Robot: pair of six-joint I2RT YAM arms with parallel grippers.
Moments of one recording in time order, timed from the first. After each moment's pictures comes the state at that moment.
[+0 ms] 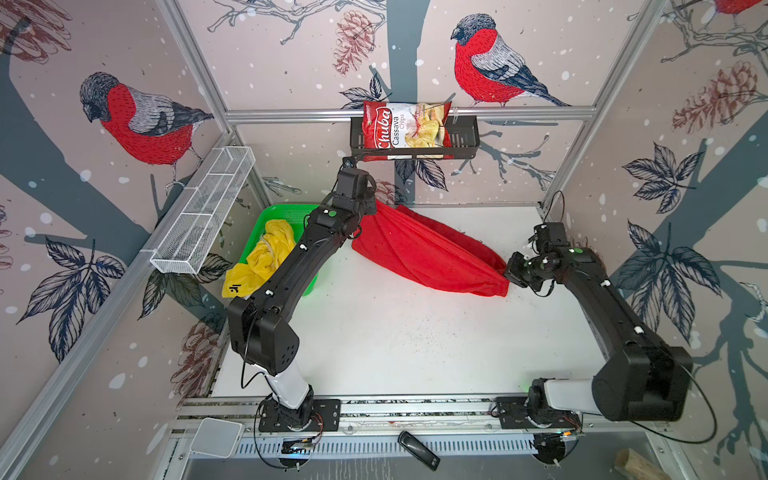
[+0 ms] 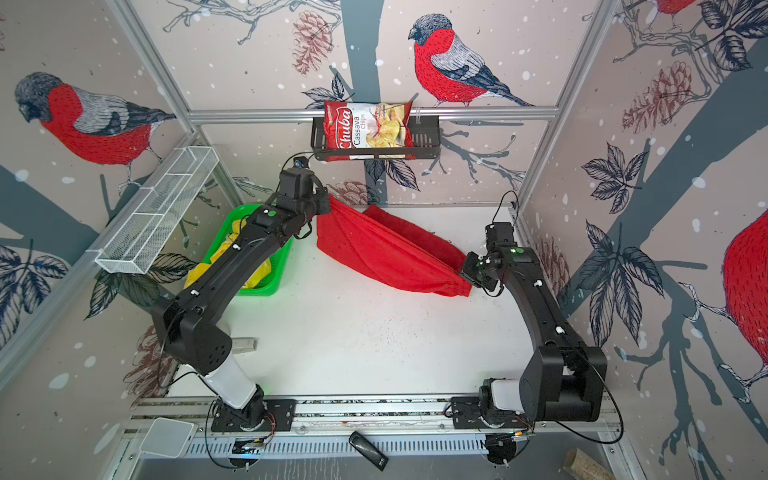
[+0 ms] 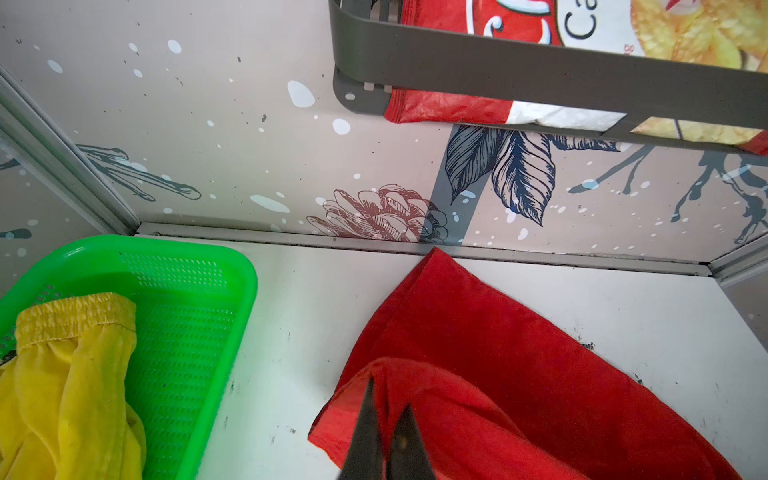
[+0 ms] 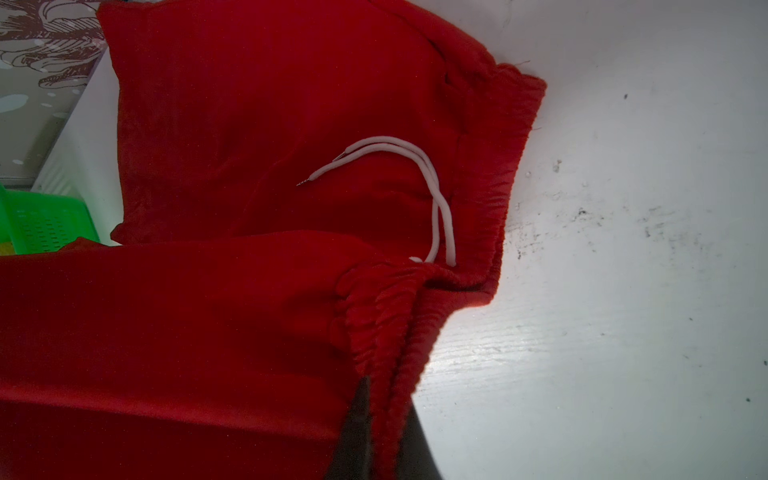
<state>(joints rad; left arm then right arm) -0.41 1.69 1.74 -0.52 -0.32 -0.29 0.05 1.35 1.14 -0.93 -0.28 0.50</state>
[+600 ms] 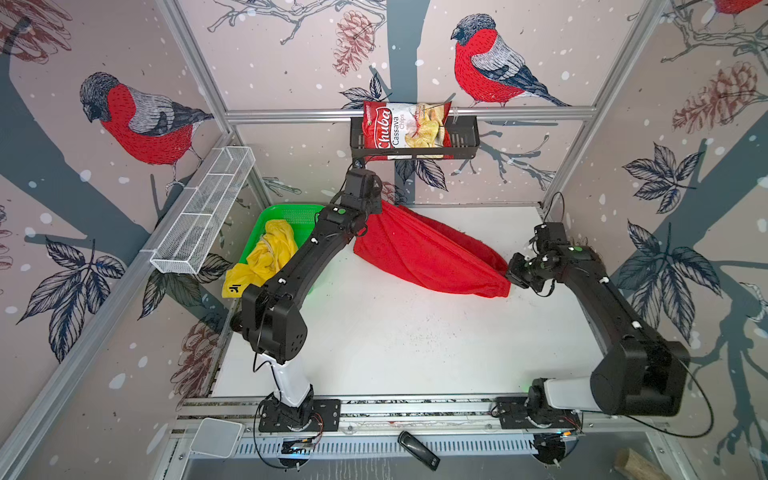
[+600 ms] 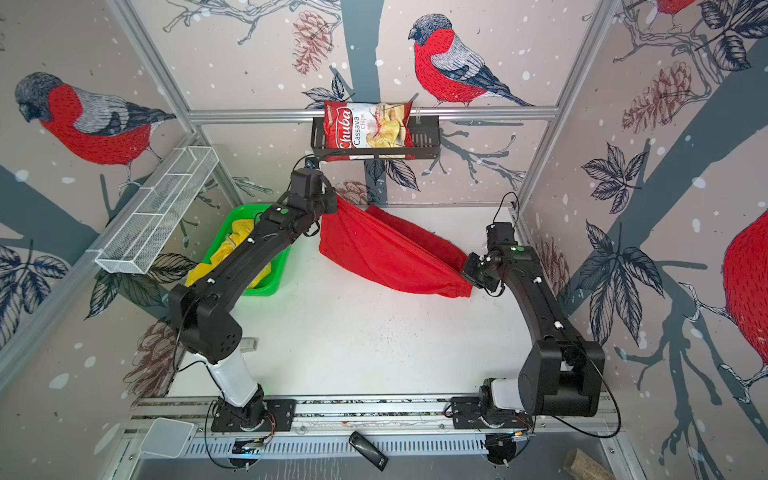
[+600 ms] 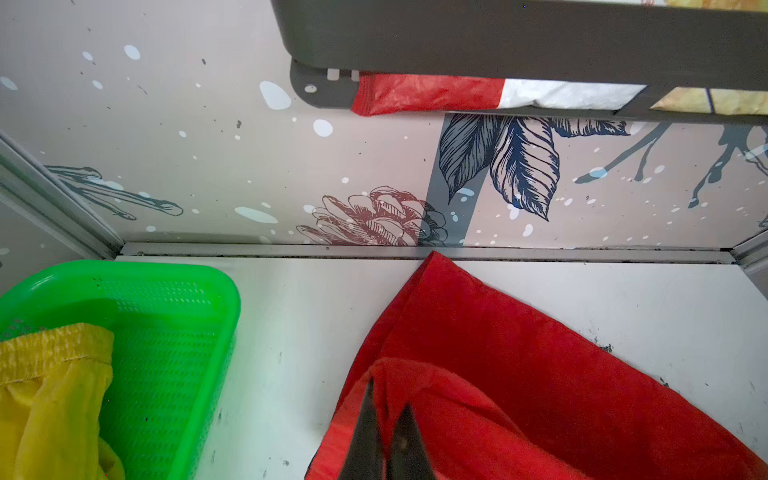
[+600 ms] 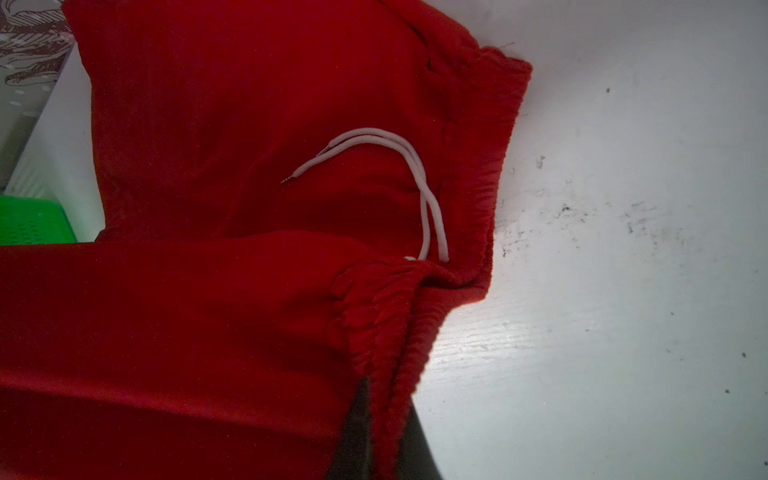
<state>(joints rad) -0.42 1.81 1.79 -0.44 -0.32 -0.24 0.03 1.39 1.15 -0.94 -0.27 0.48</state>
